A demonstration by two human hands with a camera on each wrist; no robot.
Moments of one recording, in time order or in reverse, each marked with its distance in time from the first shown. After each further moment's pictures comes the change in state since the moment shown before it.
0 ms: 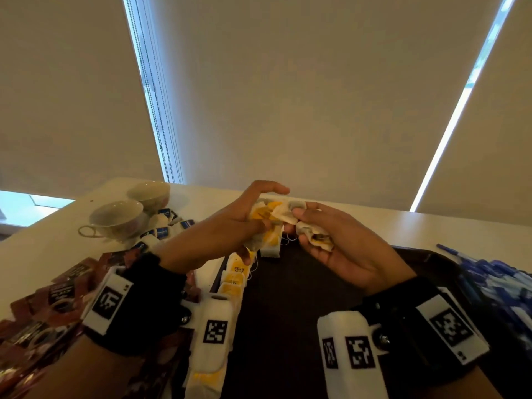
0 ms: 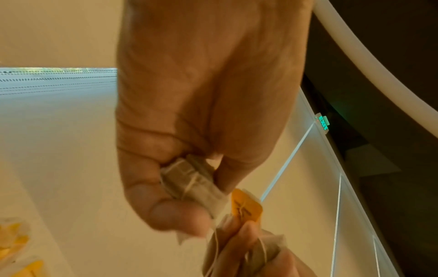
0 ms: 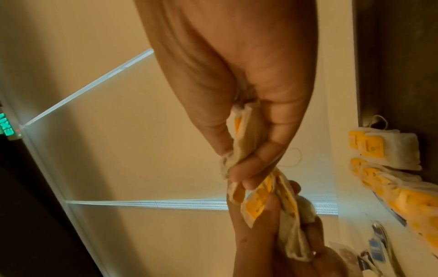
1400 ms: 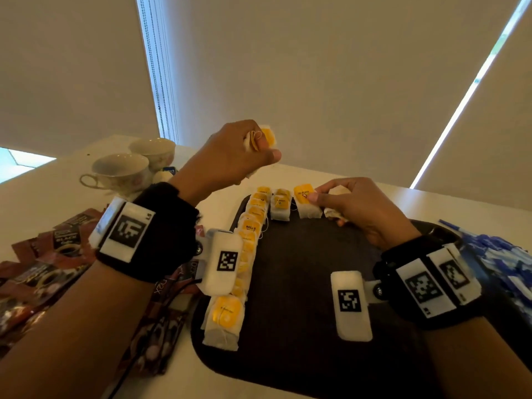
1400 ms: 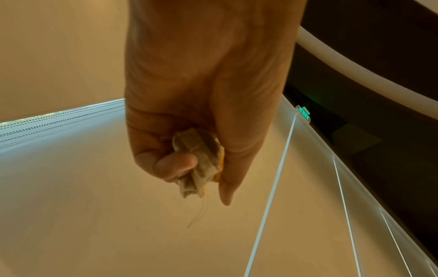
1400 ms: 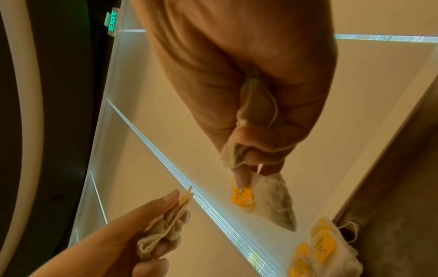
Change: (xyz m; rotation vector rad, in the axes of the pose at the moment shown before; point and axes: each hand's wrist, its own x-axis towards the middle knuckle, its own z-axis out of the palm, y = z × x) left_hand 0.007 -0.014 -0.026 0.309 0.447 0.084; right_hand 0.019 0.024 -0.016 -0.841 0.303 -0.171
